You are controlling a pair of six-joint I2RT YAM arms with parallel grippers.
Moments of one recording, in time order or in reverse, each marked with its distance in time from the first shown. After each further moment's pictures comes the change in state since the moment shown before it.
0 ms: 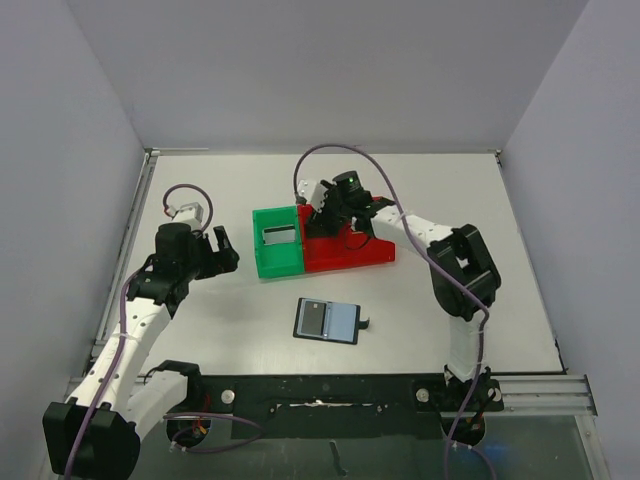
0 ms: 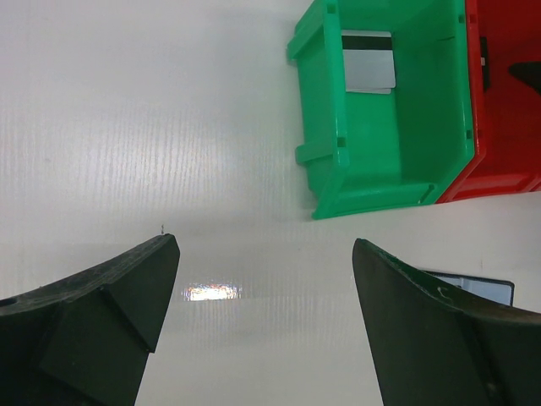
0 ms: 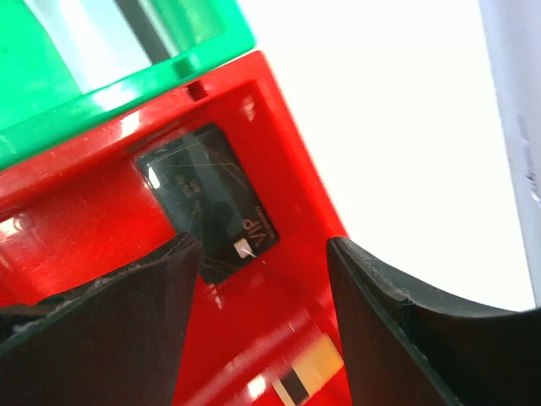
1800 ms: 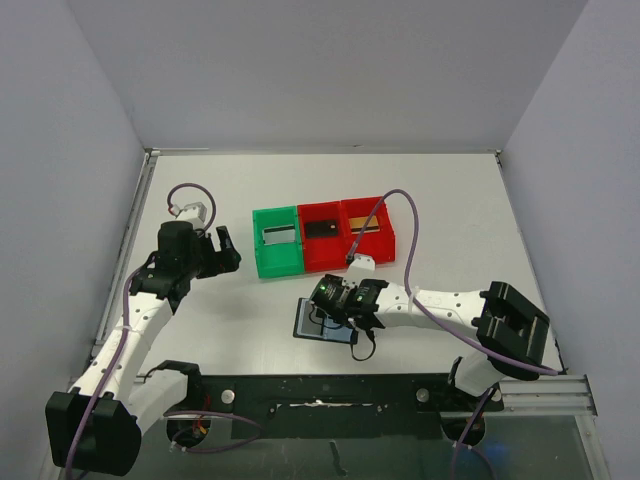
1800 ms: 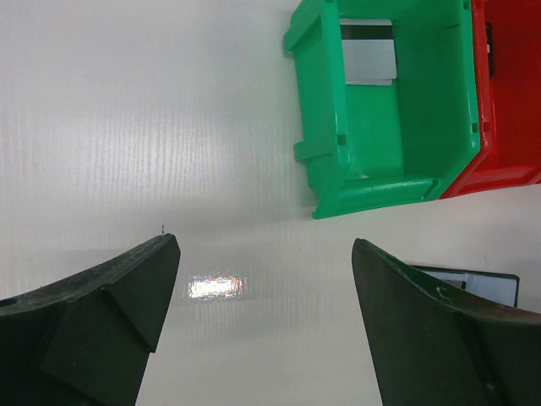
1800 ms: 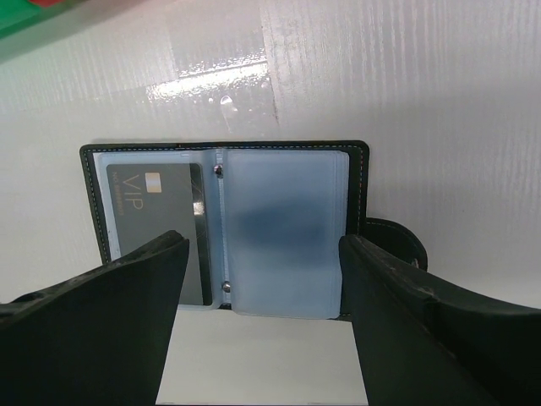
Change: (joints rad) left arm 0.006 0.043 0.000 0.018 0.031 0.019; right arm 0.536 -0.485 -0.506 -0.483 0.691 1.983
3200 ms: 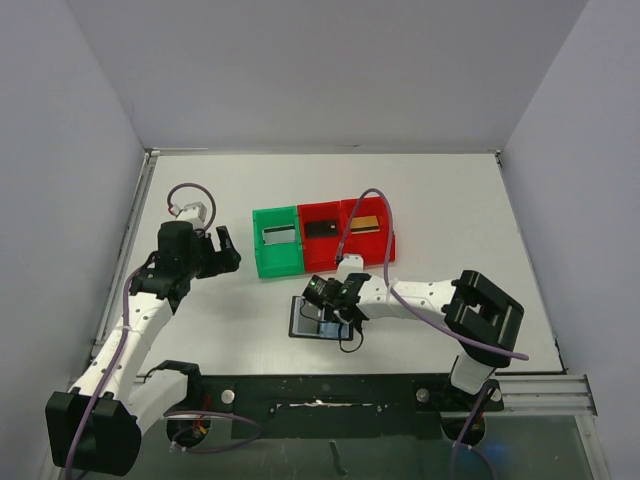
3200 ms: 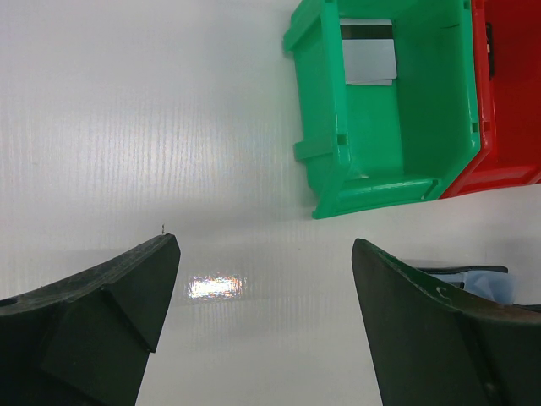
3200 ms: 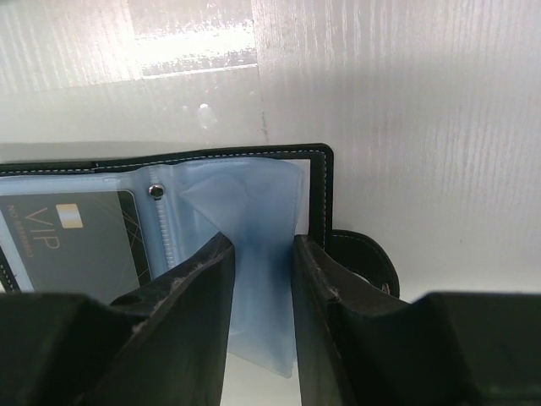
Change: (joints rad) left arm 0.000 0.000 0.000 0.000 0.000 0.001; right arm -0.032 0.158 0.069 -0.025 -0.040 -0.097
